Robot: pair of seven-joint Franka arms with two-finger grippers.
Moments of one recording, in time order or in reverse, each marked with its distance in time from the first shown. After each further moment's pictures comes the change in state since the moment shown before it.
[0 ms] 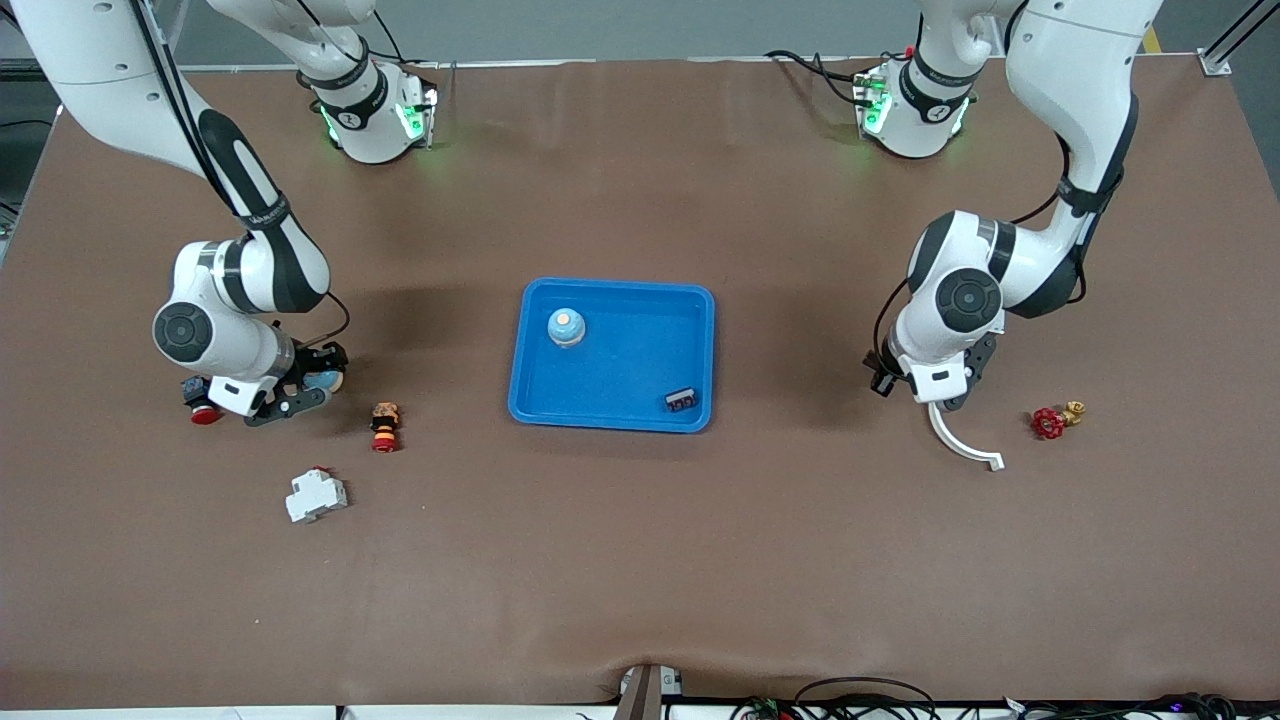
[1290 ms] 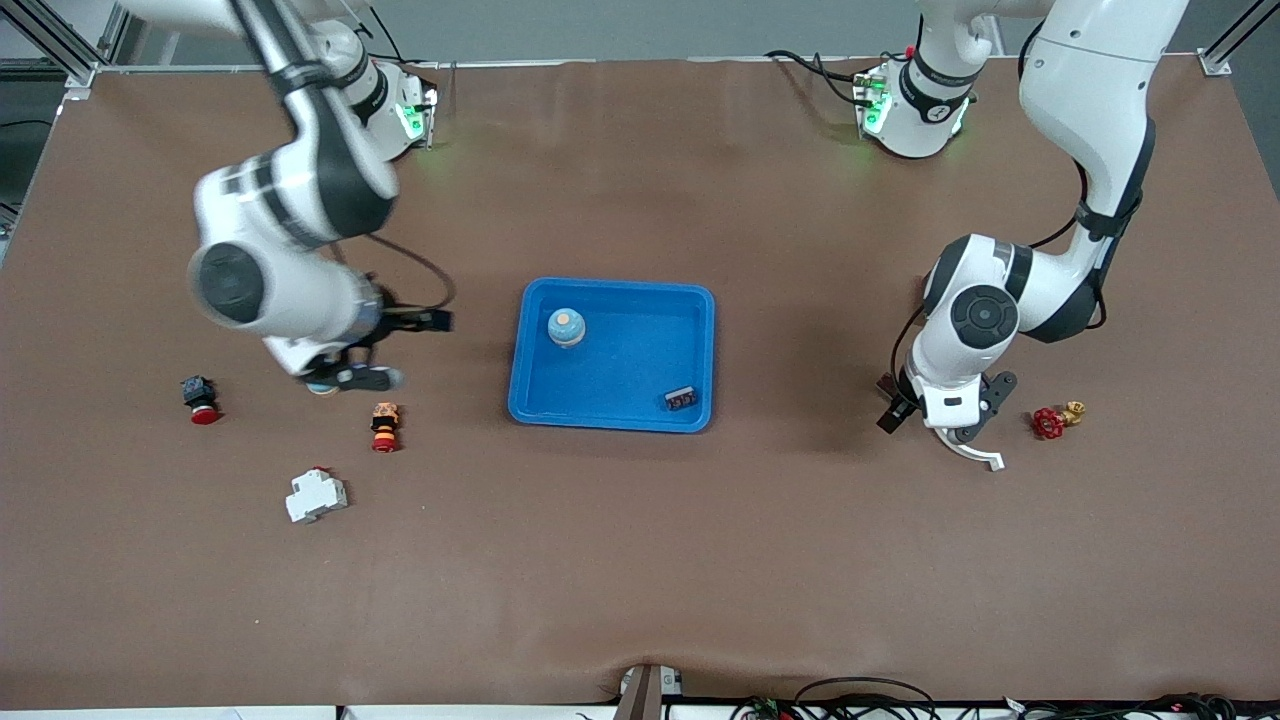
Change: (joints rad) left arm 0.045 0.024 -0.014 0.092 0.070 0.047 0.114; right arm 0.411 -0.189 0.051 0.334 0.276 -0.544 0.816
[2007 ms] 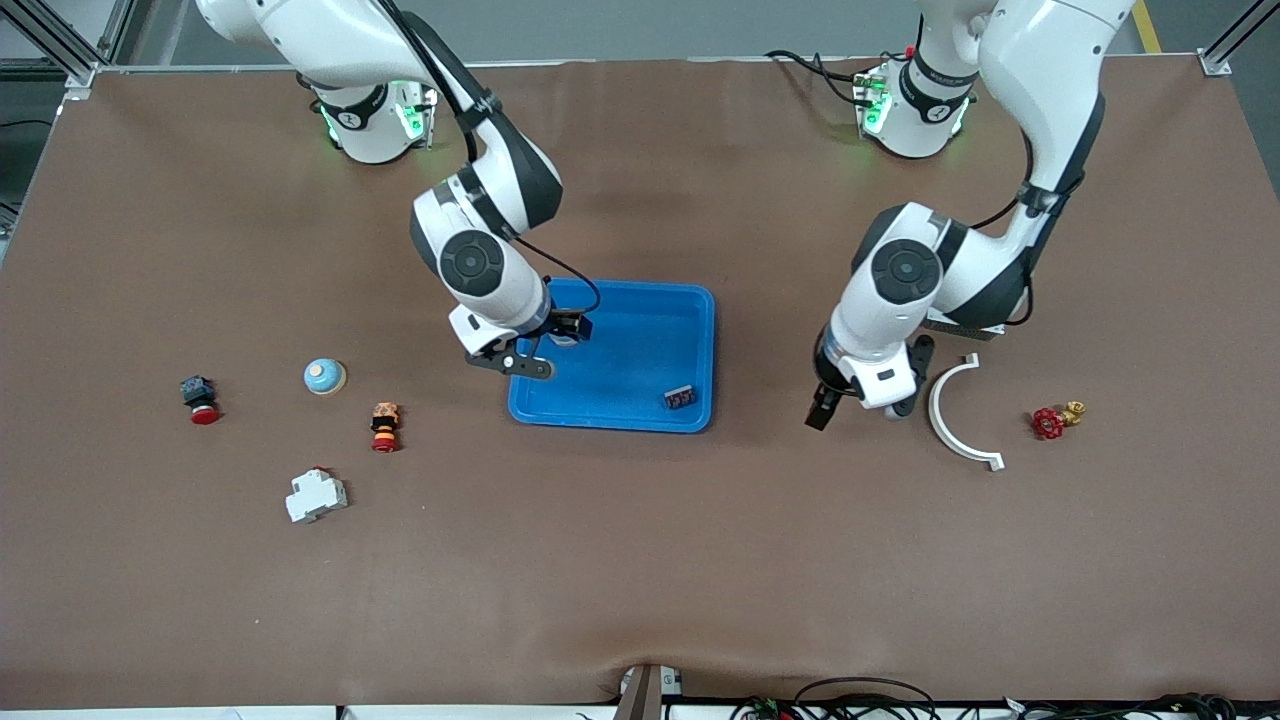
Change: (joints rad) left arm -0.034 0.014 -0.206 0.114 -0.023 -0.020 -0.537; right arm 0.220 0.228 -0.005 -0.040 -0.005 0.361 0.229
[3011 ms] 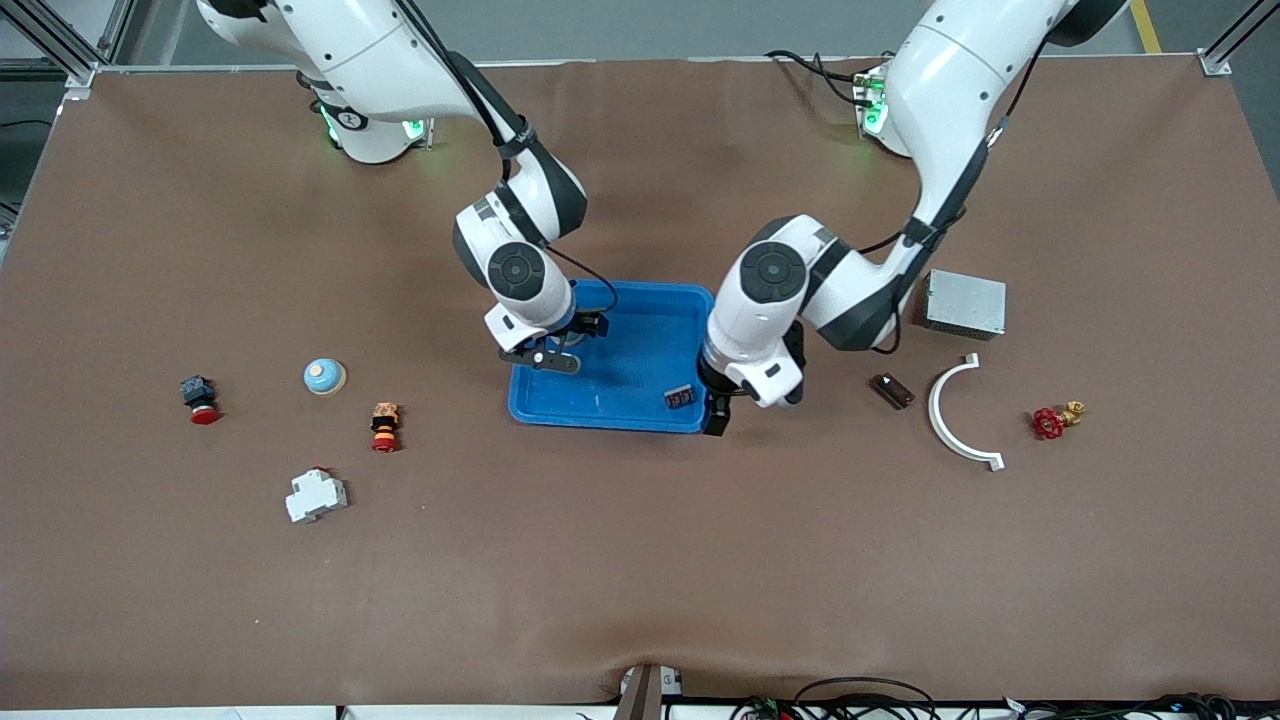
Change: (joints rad) left arm -0.219 0.215 -0.008 0.295 -0.001 -0.031 -0.477; right arm 0.079 0.108 -0.004 -0.057 -0.002 0.159 0.034
